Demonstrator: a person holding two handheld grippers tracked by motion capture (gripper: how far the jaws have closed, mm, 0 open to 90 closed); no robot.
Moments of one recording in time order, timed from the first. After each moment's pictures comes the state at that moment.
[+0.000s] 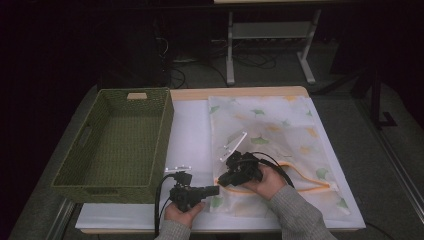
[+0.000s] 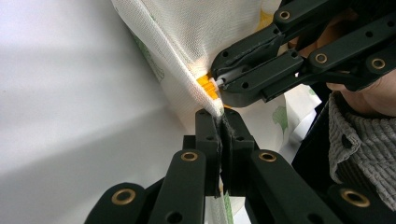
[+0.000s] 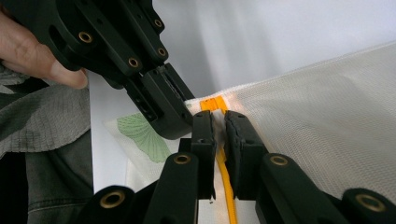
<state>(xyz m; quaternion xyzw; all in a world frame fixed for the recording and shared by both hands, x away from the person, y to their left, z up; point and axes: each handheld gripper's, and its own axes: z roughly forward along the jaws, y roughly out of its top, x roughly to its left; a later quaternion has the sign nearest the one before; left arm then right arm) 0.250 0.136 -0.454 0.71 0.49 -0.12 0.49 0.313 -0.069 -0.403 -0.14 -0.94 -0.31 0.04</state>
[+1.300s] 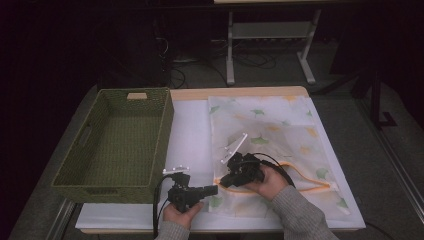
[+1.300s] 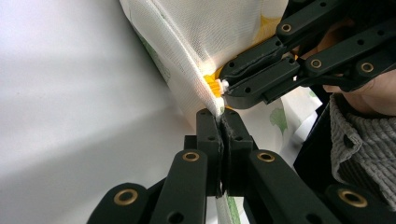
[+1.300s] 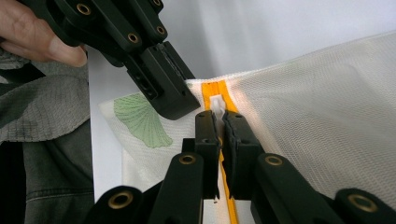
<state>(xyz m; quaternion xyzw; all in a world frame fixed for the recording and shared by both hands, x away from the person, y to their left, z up) 0.247 0.140 -0.453 0.71 0.49 -0.10 0.50 0.310 -0.072 -0.403 -0.14 -0.94 -0.30 0.04</state>
